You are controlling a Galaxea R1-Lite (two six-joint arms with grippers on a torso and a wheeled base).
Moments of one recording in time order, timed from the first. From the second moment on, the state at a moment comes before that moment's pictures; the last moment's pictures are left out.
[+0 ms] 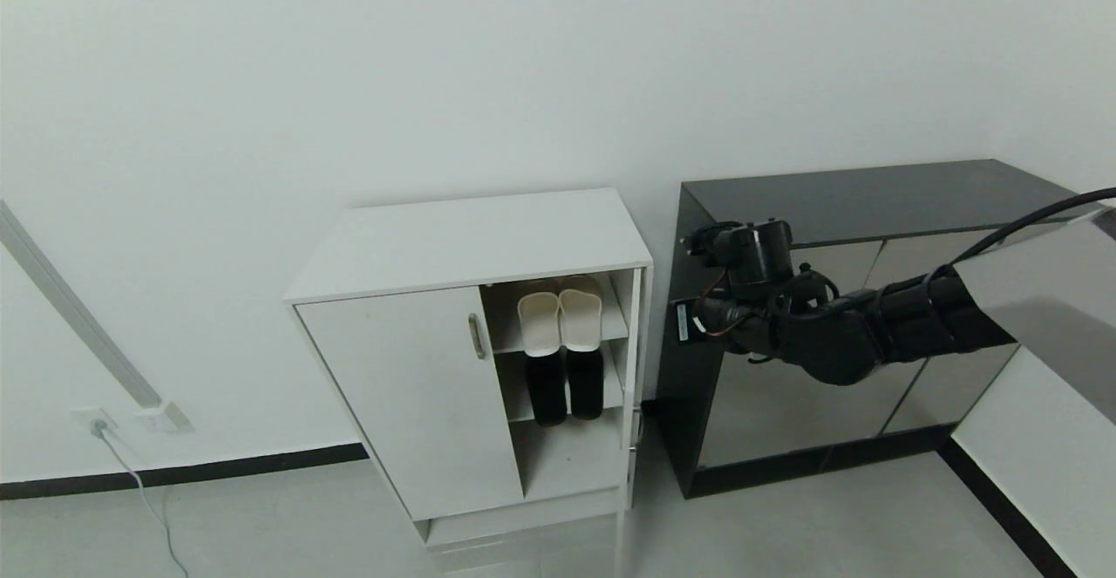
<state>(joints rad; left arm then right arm) 0.00 0.00 0.00 0.00 -0.04 0.00 0.54 2.15 -1.39 -0.35 -0.14 0.13</state>
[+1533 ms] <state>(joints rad) 0.00 0.00 0.00 0.00 -0.04 0.00 0.60 2.08 -1.02 -0.68 -0.12 0.05</state>
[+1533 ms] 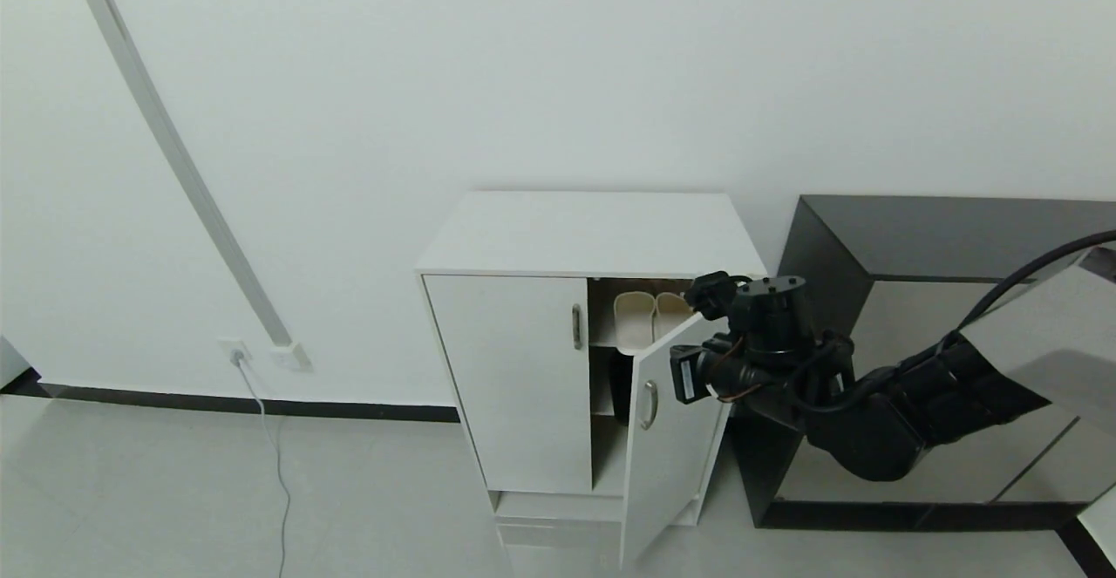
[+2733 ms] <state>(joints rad) 0.00 0.00 0.00 0.00 -0.04 0.00 0.63 2.00 -0.62 -0.95 -0.11 0.07</state>
